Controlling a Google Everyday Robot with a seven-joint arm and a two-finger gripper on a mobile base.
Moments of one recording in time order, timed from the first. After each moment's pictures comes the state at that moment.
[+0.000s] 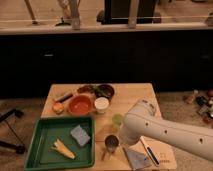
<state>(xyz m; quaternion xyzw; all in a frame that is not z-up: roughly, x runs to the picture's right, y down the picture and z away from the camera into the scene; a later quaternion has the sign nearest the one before) 0.082 0.253 0.680 -0.29 -0.17 -0.27 0.90</state>
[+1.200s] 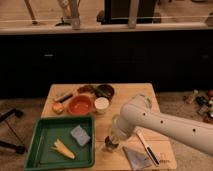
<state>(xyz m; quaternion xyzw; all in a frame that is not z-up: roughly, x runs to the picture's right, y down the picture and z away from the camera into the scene) 0.038 0.239 0.684 -0.30 -0.26 -0.25 0.89</state>
